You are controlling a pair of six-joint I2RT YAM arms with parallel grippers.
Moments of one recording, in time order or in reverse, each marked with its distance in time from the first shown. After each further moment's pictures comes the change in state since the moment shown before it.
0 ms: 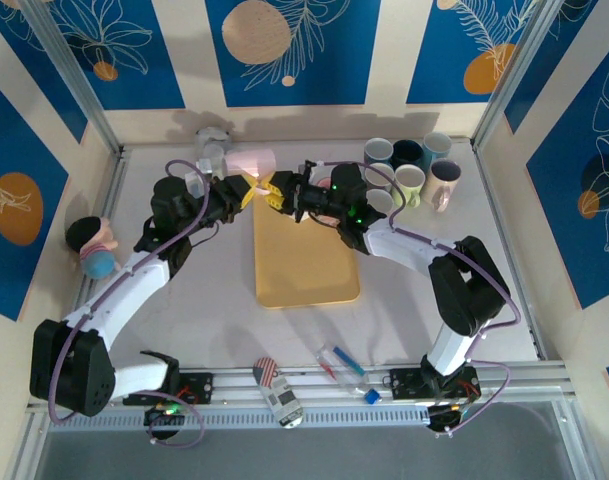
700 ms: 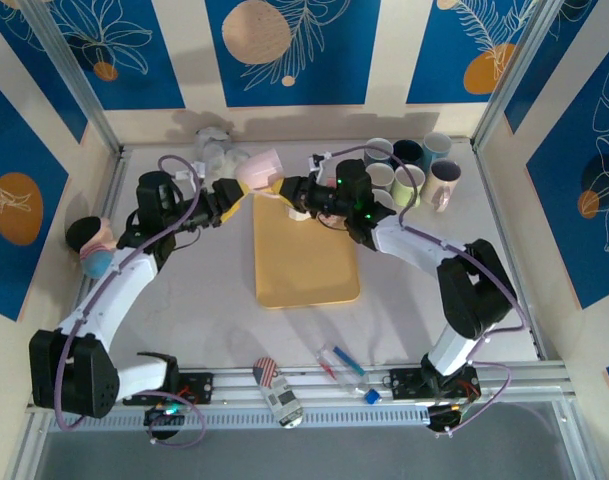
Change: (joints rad) left arm 0.130 -0.023 0.071 -0.360 0.206 0.438; right arm -0.059 -0.061 0.002 -0.250 0.008 -0.636
